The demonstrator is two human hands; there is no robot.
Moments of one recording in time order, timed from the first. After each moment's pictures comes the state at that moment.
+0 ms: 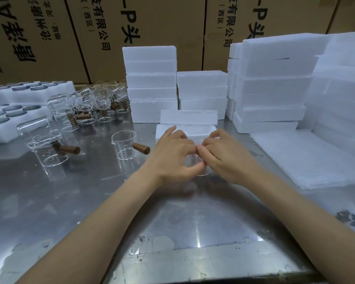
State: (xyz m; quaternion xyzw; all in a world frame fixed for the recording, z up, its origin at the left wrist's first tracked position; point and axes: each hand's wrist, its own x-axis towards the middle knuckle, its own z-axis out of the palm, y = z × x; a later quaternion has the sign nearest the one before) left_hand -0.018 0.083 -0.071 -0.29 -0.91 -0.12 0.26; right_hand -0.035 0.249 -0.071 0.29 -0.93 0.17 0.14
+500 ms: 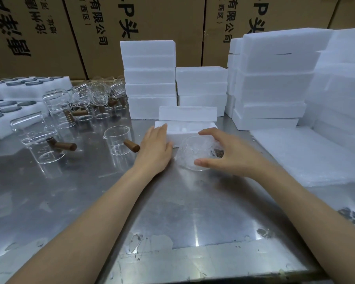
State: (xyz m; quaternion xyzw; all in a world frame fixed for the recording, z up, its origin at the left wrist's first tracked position) left_hand -0.062 0.052 -0.102 -0.07 -0.95 -0.22 0.20; right_hand -0.037 0.265 -0.070 0.24 -0.93 0.28 0.07
